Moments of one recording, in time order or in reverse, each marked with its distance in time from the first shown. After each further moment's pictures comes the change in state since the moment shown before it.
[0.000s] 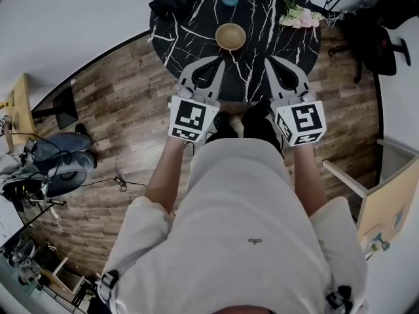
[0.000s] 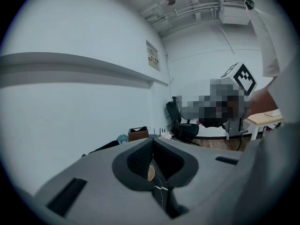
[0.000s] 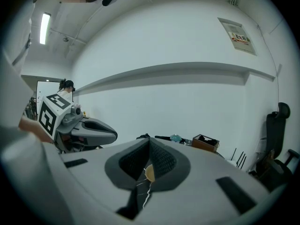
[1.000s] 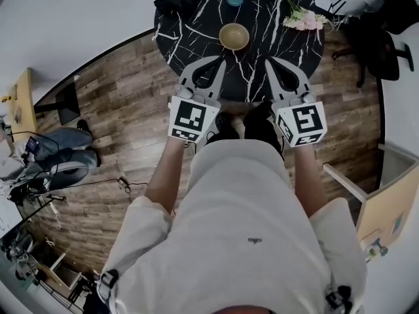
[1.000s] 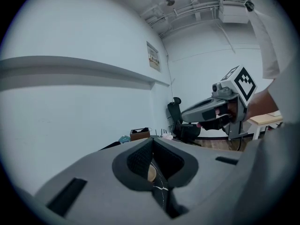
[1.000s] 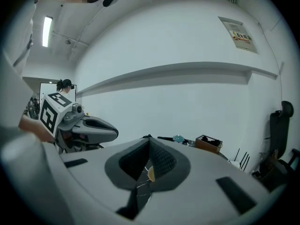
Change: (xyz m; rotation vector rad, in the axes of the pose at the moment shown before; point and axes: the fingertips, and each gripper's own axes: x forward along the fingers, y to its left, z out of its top) left arm -0.006 0.003 0.005 0.004 -0.005 0.022; right arm 0.002 0.006 0.000 0.002 -0.011 0.036
